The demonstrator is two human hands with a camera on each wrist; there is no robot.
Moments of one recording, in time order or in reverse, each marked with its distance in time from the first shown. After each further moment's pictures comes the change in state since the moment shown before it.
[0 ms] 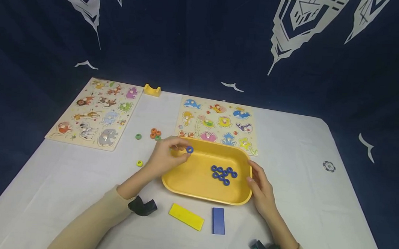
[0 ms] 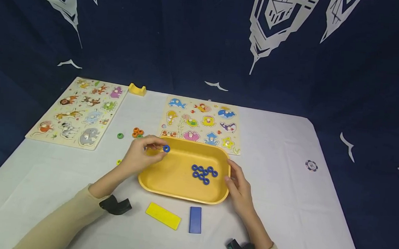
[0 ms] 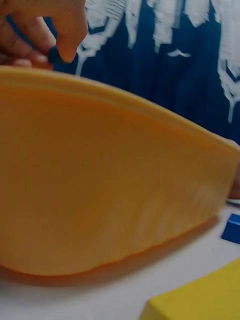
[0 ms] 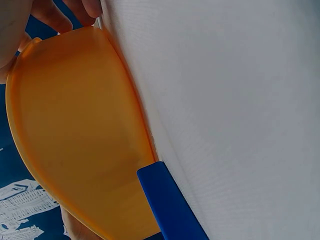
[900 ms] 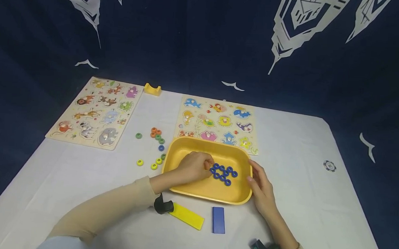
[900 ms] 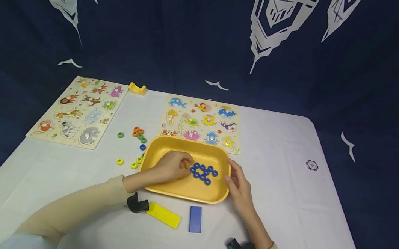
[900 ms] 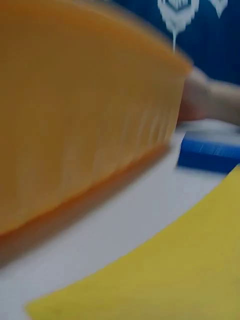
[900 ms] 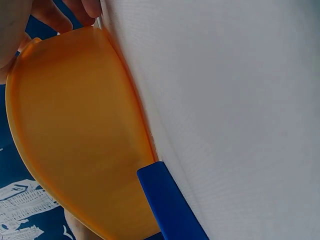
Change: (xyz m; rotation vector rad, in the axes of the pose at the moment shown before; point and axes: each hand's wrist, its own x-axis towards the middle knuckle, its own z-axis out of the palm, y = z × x) left_hand 0.013 0.012 0.068 0.303 -0.378 -0.120; right_hand 0.001 -0.002 0.000 -0.001 0.000 0.020
